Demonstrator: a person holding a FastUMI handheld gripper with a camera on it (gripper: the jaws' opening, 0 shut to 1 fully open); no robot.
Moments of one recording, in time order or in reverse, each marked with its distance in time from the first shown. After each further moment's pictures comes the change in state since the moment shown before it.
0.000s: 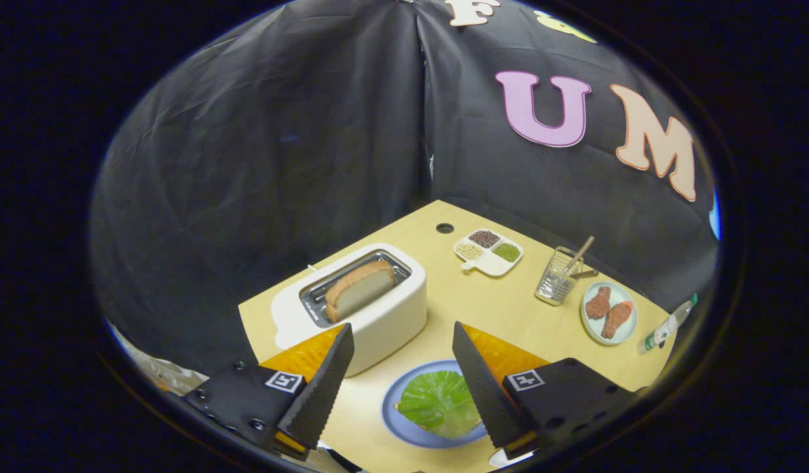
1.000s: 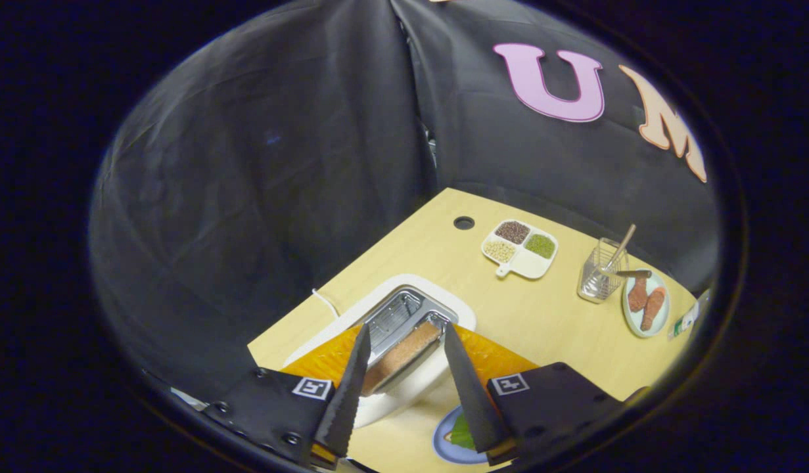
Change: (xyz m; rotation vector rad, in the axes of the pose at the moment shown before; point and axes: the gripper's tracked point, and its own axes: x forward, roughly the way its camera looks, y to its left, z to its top) arm 0.096 0.044 0.035 0.150 0.117 -0.001
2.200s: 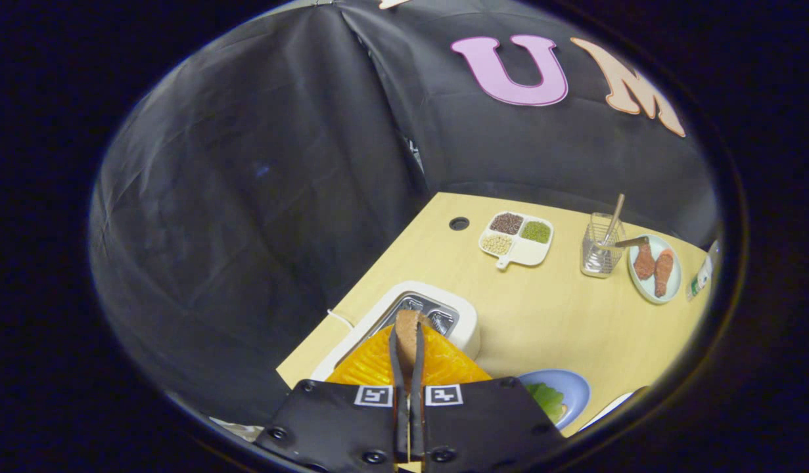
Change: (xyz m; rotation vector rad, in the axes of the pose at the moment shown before) arm -0.032 -0.002 0.015 0.174 -0.071 0.036
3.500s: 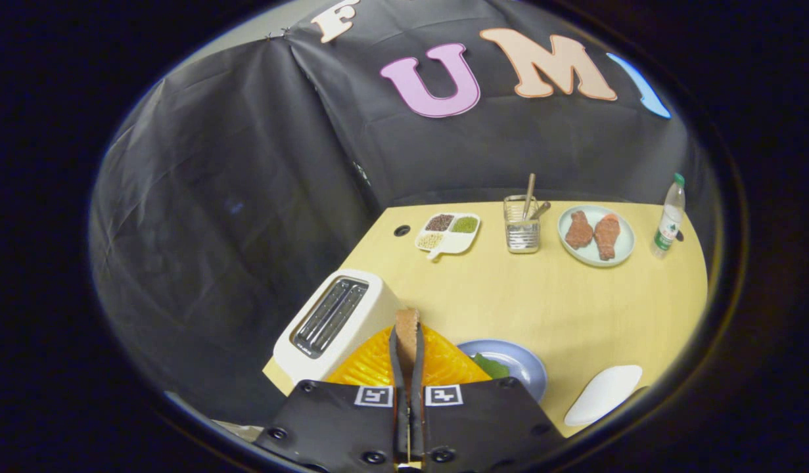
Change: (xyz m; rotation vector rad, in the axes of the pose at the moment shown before) arm -0.083 -0.104 -0.047 0.143 -0.090 -0.106
